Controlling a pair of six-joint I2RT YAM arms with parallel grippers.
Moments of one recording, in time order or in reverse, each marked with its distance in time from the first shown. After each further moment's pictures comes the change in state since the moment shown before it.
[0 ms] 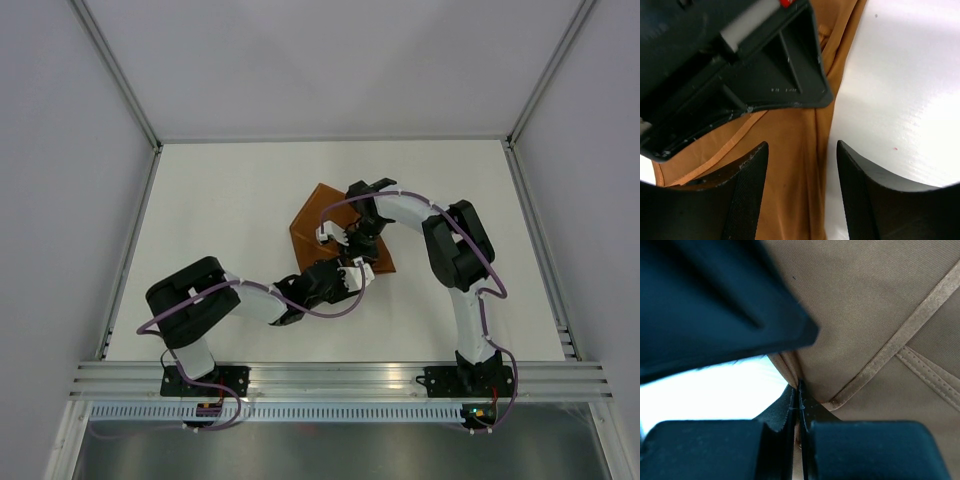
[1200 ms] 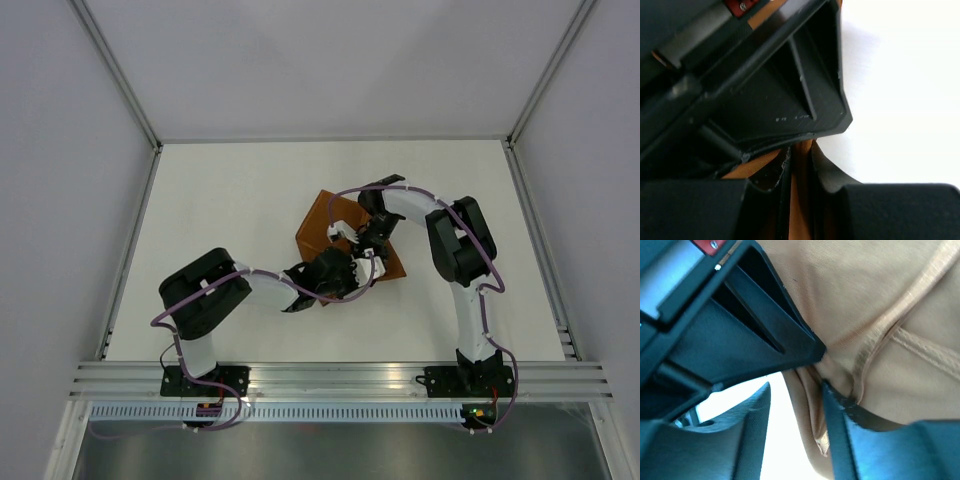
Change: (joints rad) left arm 0.039 0.096 0.151 -0.140 0.260 -0.079; right arm -0.062 0.031 0.015 -0.178 -0.073 0.022
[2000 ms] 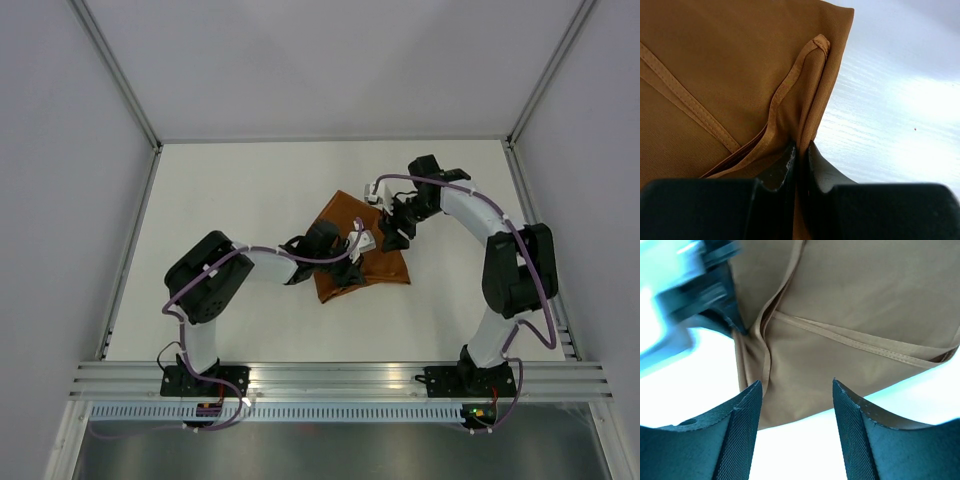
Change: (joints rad) left arm 0.172 0.076 0.138 -0.148 0.454 -0.224; right arm -0.212 -0.352 -0.171 0.320 -0.069 0.054
